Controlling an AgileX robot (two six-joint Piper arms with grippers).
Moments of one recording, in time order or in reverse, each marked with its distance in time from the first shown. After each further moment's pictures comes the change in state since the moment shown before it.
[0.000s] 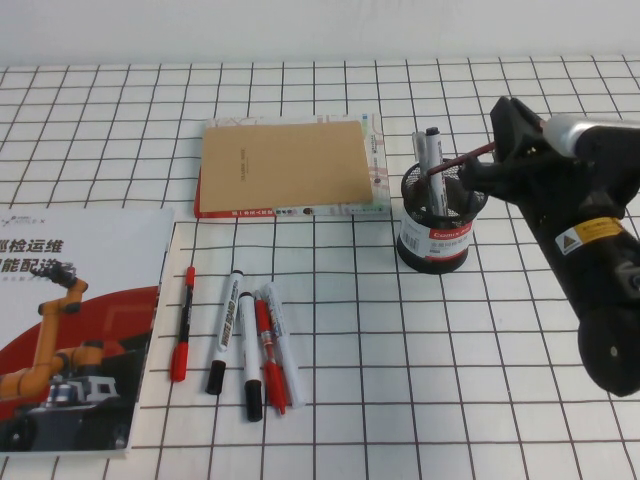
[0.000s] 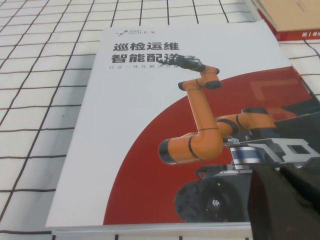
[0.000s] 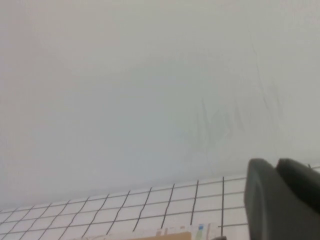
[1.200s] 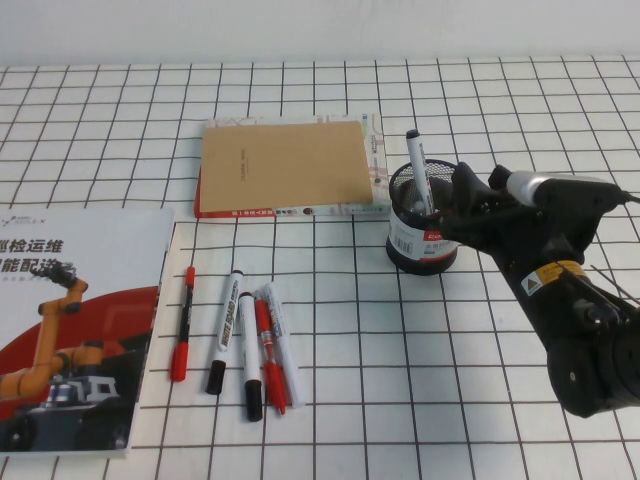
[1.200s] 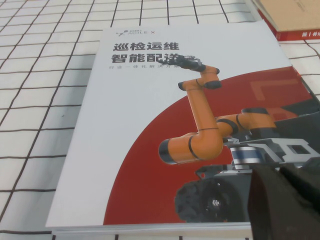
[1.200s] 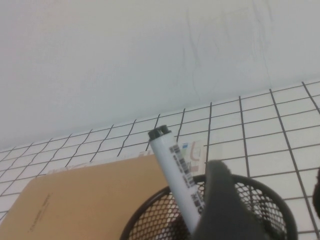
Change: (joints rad) right arm 0.000 0.196 0.002 -0.027 -0.048 0.102; left arm 0.000 0.000 0.000 0.000 0.000 0.000
